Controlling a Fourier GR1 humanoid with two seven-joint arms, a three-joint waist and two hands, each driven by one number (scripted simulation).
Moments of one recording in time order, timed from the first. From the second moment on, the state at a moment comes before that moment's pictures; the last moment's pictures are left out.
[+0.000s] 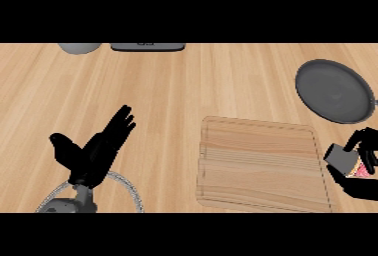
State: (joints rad) left arm -0.05 0.13 -0.15 -1.59 0.25 -0.02 0.24; right arm 0.09 -0.64 -0.01 -1.69 0.20 -0.07 -0.23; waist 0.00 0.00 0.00
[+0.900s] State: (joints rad) left arm -0.08 0.11 -0.14 -1.54 0.24 -0.06 0.21; right arm -0.56 -0.55 -0.20 -0.69 0.36 -0.36 -0.57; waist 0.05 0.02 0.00
